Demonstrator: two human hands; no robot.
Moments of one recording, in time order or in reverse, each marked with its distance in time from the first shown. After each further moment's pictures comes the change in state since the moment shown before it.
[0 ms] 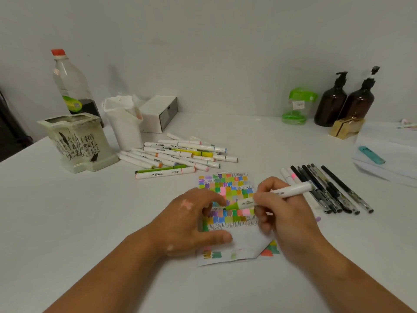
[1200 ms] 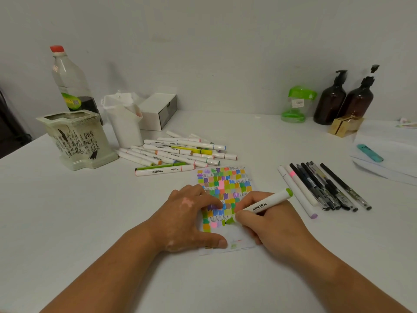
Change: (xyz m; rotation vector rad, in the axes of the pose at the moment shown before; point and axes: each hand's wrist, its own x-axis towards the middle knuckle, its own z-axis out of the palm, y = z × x) left_hand 0.002 -0.002 0.000 0.204 -0.120 -0.083; right_hand -0.008 0.002 0.009 -0.563 -0.014 0.056
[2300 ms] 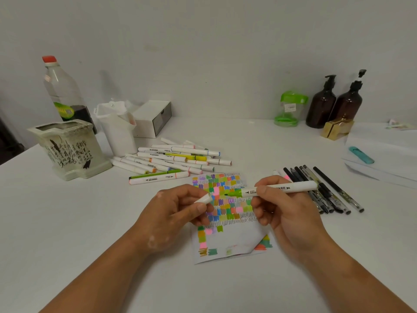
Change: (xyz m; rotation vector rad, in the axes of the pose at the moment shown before) left_hand -0.004 -0.001 -0.009 -0.977 0.209 -0.027; right_hand 0.007 -0.003 -0.025 0.752 0.041 -0.093
